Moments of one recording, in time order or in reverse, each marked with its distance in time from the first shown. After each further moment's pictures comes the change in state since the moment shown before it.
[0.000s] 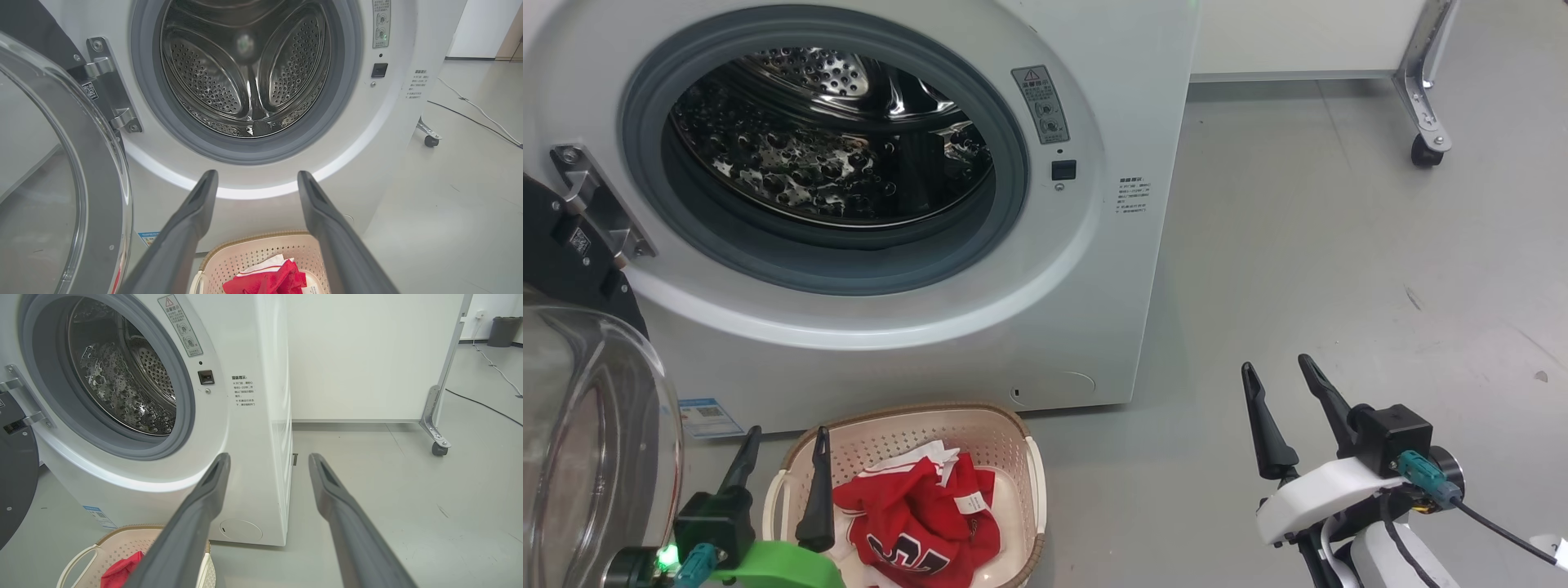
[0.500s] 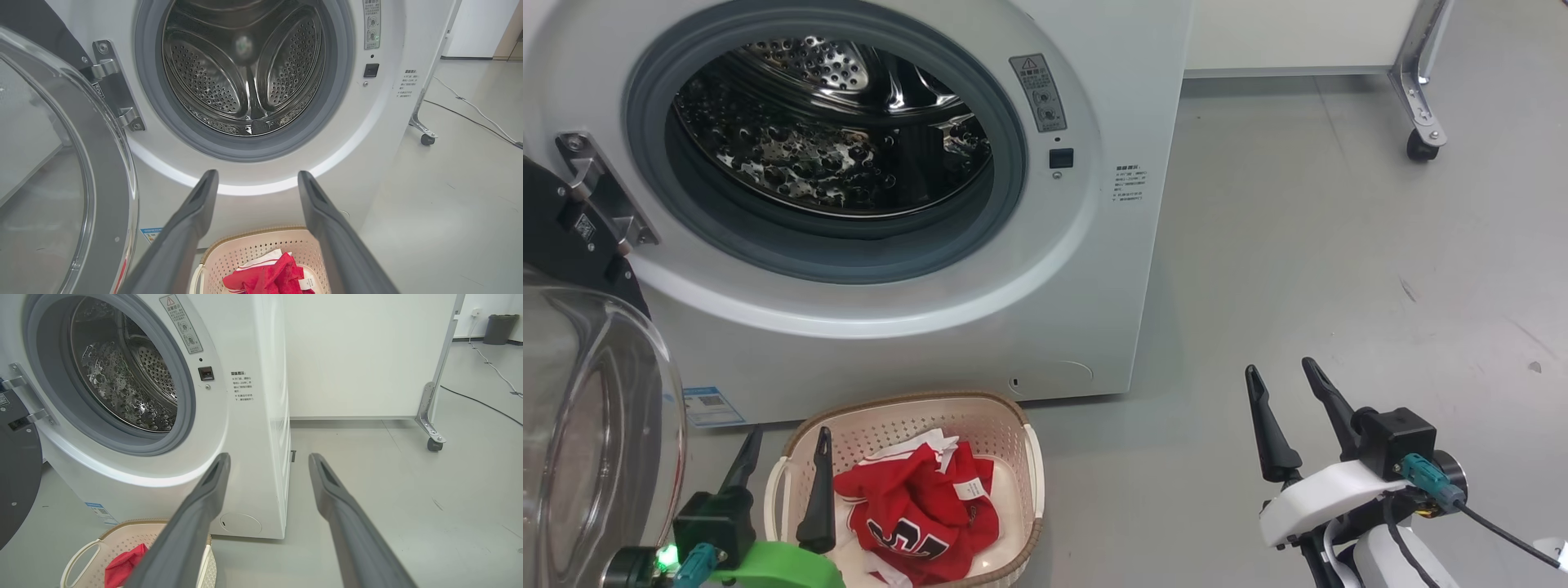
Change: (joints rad) left arm 0.012 0.004 -0.002 -0.032 0.001 0.002 0.019; right arm 0.008 0.002 -0.011 0.000 -0.001 0.000 0.000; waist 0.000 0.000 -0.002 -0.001
